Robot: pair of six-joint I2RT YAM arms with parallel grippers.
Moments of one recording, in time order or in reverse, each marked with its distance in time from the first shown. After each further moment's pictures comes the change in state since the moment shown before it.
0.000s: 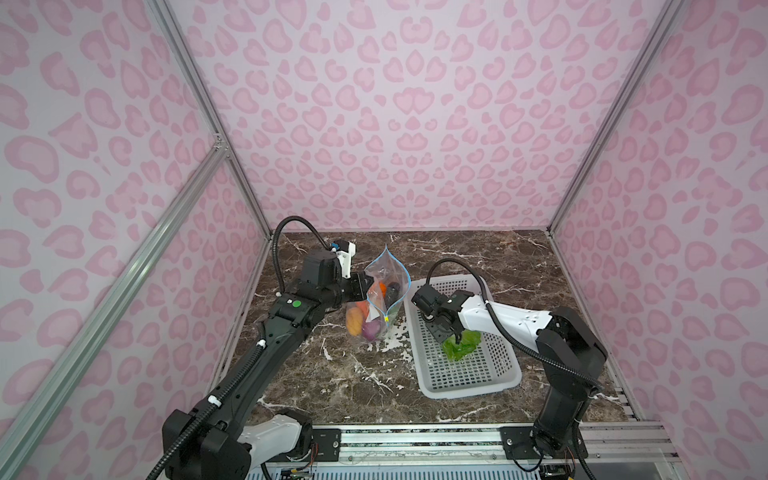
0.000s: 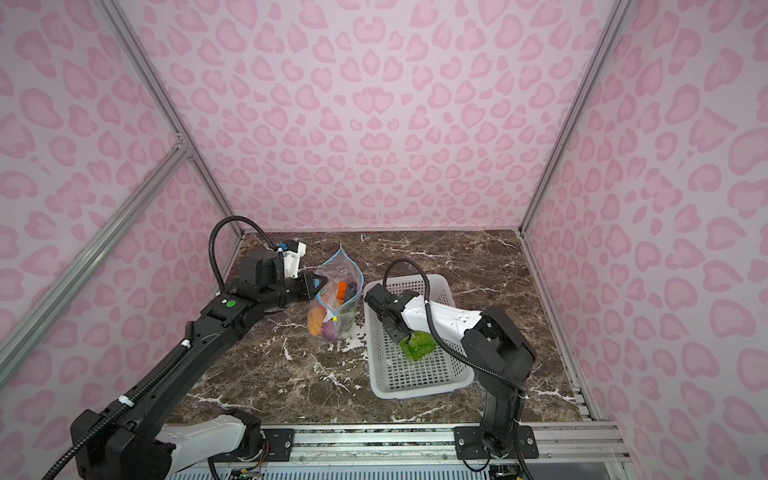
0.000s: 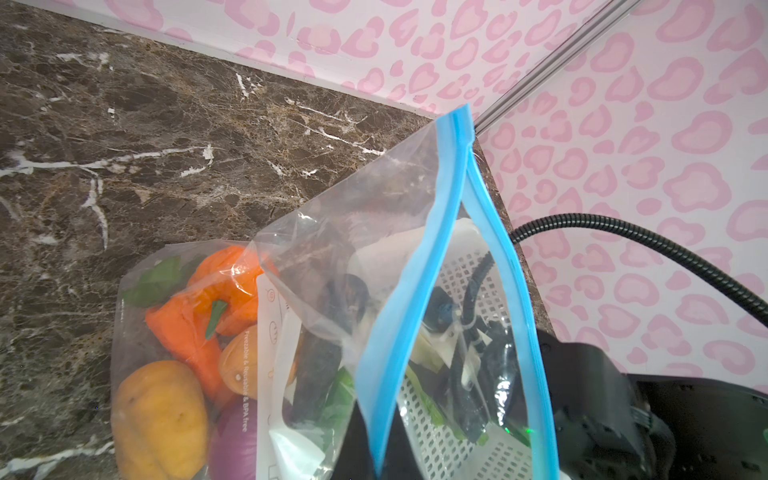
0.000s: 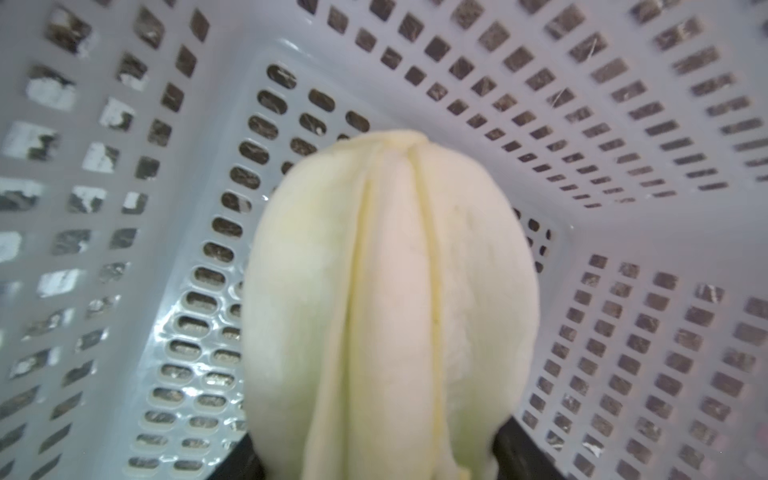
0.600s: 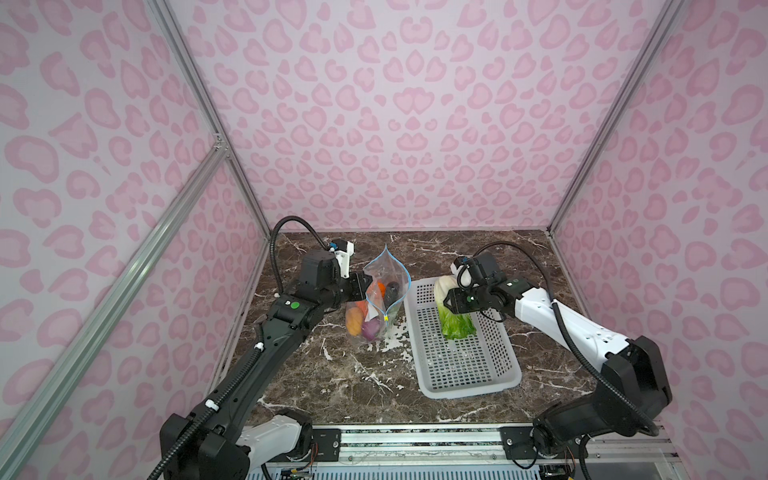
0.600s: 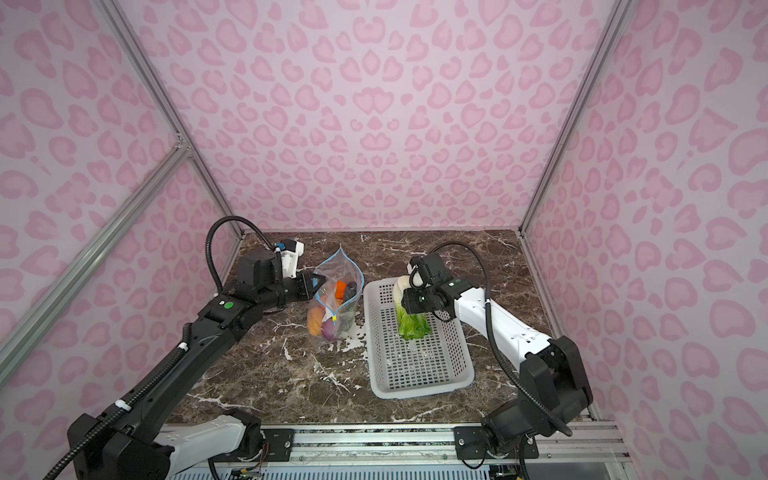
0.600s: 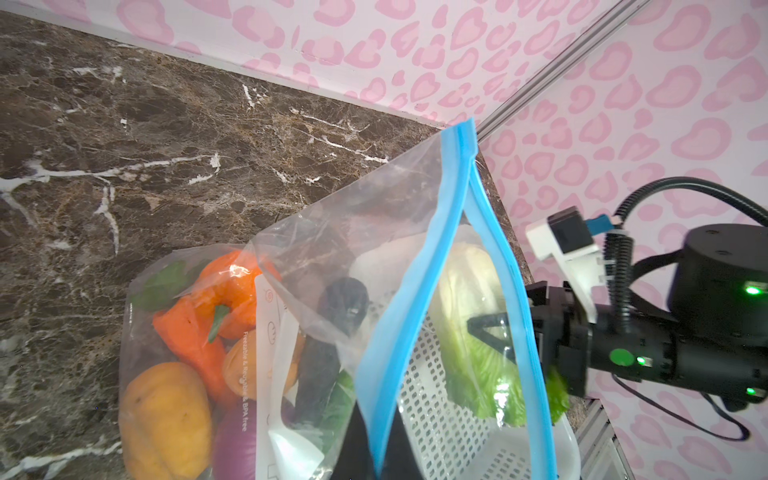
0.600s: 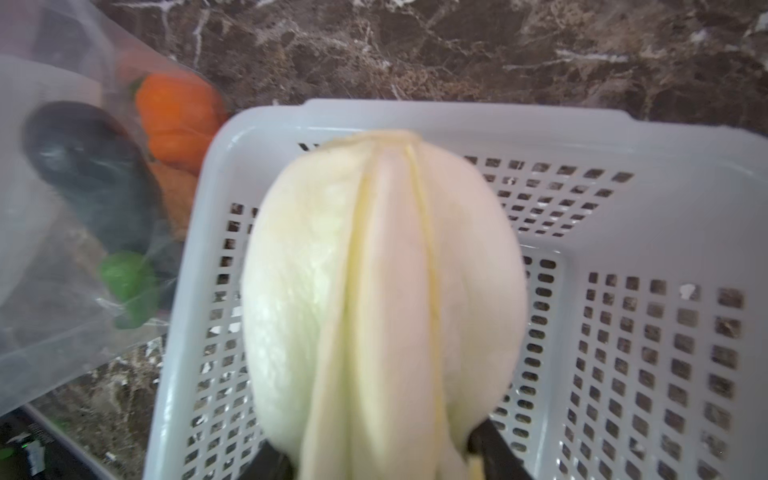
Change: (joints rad) left arm 0.000 -0.015 0.000 0.001 -0.018 0.000; right arm -0.300 -0.333 -0.055 0.136 -0.506 0.111
